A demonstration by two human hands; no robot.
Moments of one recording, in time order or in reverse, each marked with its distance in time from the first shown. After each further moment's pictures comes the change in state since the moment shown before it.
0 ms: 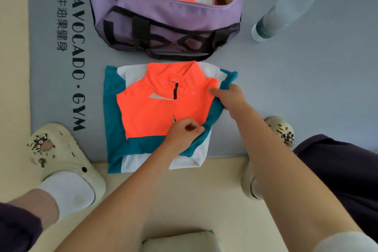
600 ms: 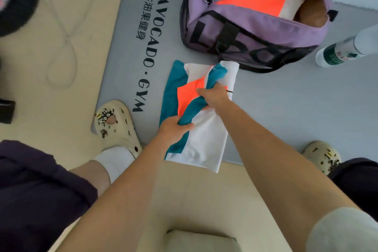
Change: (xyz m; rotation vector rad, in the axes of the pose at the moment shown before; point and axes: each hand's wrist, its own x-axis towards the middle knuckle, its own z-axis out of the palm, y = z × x) left_hand -0.033 -0.066 -0.146 0.058 0.194 -0.238; right_hand -0.058 -0.054 0.192 -0.180 -0.211 -0.106
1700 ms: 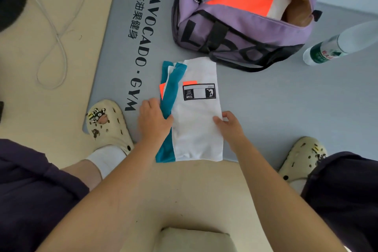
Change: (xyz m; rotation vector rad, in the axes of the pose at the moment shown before) left_hand -0.004 0.000 -0.012 0.466 0.589 0.197; right_hand -0.041 0.111 -0.055 0.011 0.061 0.023
